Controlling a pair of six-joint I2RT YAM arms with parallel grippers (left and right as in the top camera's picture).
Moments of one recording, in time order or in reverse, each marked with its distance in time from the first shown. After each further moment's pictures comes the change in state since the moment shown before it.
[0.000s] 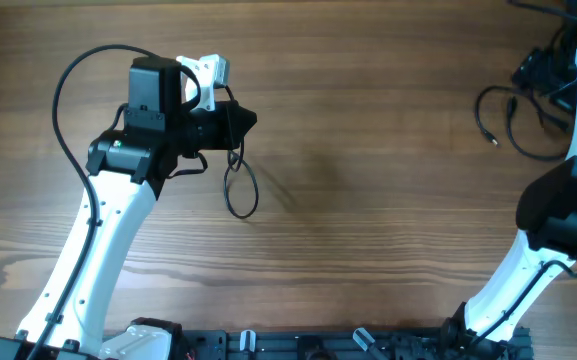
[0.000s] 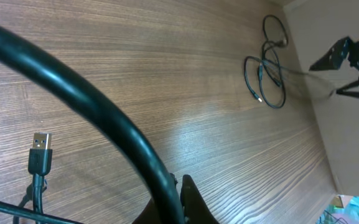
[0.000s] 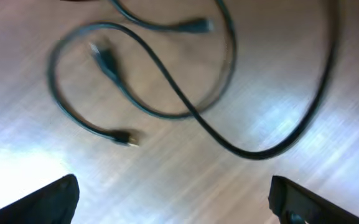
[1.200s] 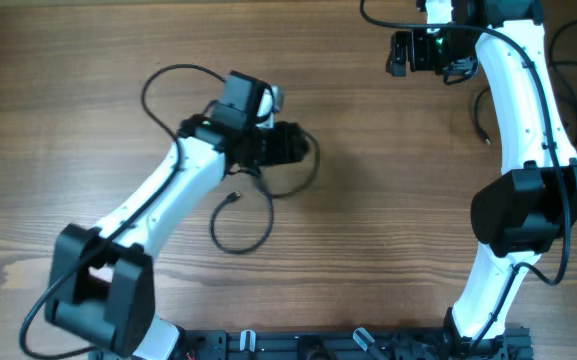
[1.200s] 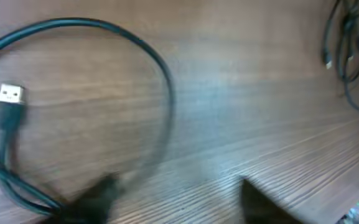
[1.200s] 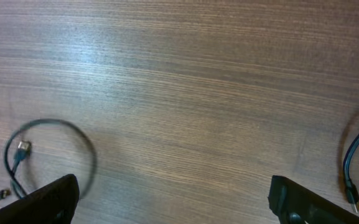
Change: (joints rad) left arm -0.230 0.311 0.000 0.043 -0.157 -0.185; right arm 0.361 -0.035 0.000 0.174 -0.508 -0.452
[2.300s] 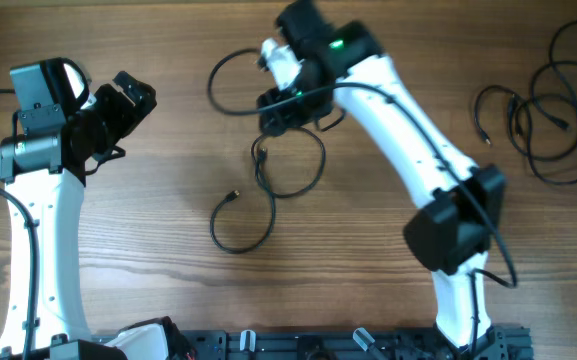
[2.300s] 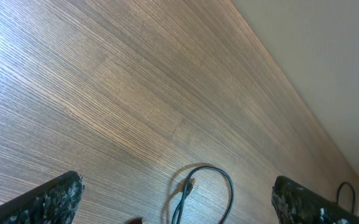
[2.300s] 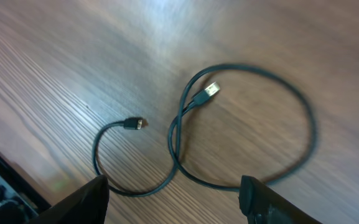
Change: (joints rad) left arm 0.642 -0.302 0.082 -0.211 -0.090 -0.083; right arm 0.525 0.077 0.000 0.006 -0.123 0.085
